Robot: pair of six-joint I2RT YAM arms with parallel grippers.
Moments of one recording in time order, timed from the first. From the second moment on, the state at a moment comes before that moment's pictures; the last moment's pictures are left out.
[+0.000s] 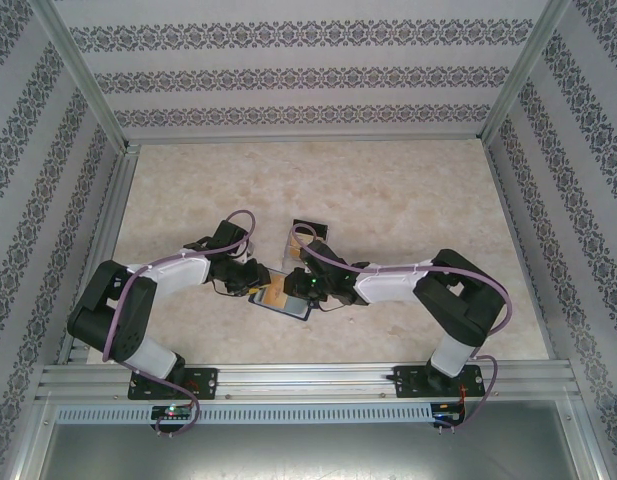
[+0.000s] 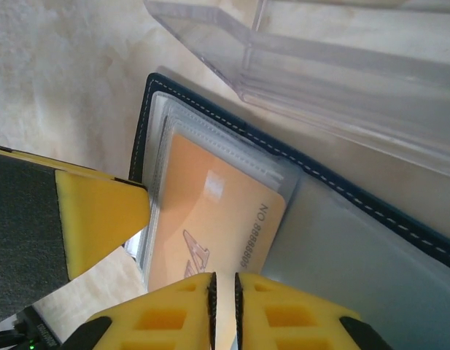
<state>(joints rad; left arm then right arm) -0.39 1.53 0.71 -0.36 0.45 -0.76 0.88 1.71 0.78 0.11 -0.25 1.04</state>
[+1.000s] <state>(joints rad) -0.39 1.54 0.70 -0.35 0.46 -0.78 0.87 1.66 0.68 0.16 -0.26 1.11</state>
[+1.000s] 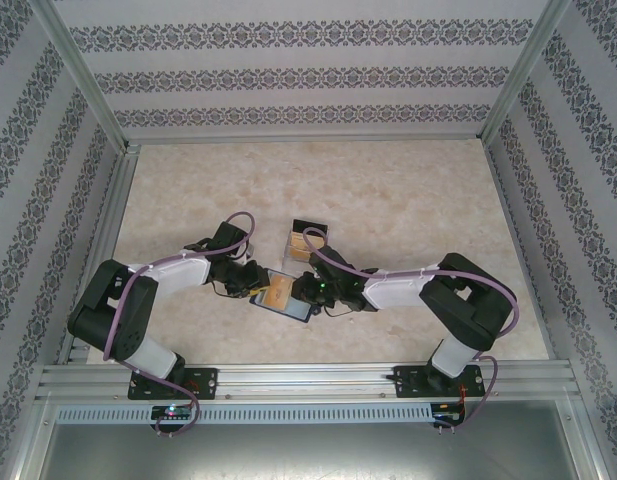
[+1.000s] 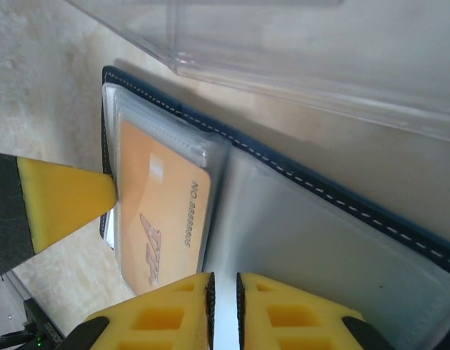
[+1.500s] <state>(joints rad) -0.39 1.53 0.69 -0.35 0.47 -0.79 0.87 1.73 0.69 0.25 -0.29 1.12</state>
